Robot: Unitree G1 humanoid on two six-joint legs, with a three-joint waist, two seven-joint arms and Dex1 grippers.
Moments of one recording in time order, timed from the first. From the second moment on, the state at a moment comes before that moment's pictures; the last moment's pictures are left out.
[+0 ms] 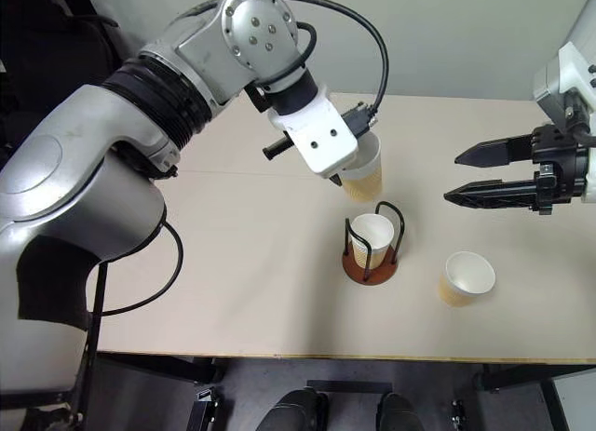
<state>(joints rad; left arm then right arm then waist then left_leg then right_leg) -1.90 0.46 -1.27 1.03 -0.40 -0.65 -1.59 -0.84 -1.31 -0.10 -0.22 0.79 1.01 1.24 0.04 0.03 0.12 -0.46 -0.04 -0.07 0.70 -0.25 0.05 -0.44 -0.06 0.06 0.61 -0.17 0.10</state>
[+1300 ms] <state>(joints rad) -1.91 0.45 -1.45 0.94 -0.54 -0.70 -1.59 -0.80 -1.32 -0.13 -0.25 0.80 1.04 1.23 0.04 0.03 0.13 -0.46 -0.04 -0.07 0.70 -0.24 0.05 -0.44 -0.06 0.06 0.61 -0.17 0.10</state>
